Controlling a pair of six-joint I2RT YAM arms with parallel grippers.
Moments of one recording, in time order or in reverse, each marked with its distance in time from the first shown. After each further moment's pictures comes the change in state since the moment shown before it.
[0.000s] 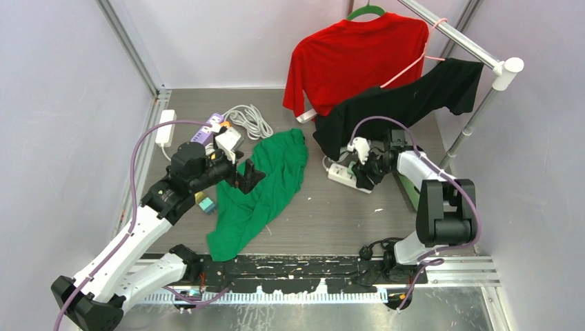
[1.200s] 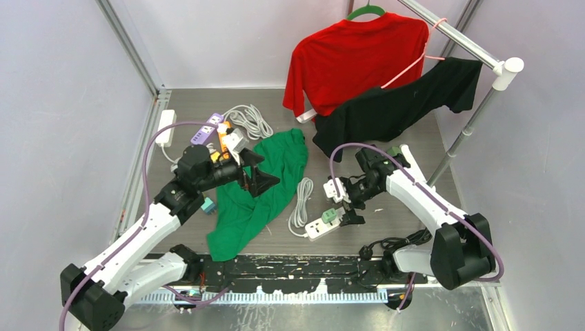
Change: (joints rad) left arm 0.000 0.048 -0.079 0.220 0.238 -0.109; right arm 0.354 -0.283 -0.053 -0.479 -0.289 -0.624
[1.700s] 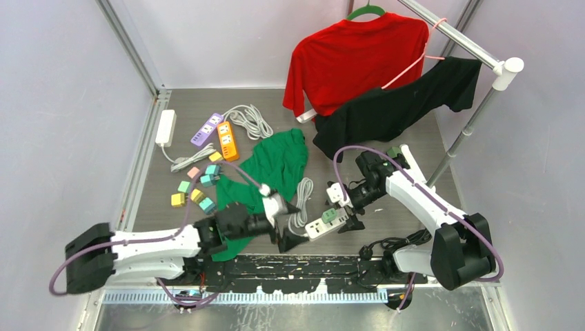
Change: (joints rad) left arm -0.537 0.058 -0.392 0.591 -0.303 -0.124; right arm -0.006 -0.011 -0.019 -0.071 -0.154 -0.088
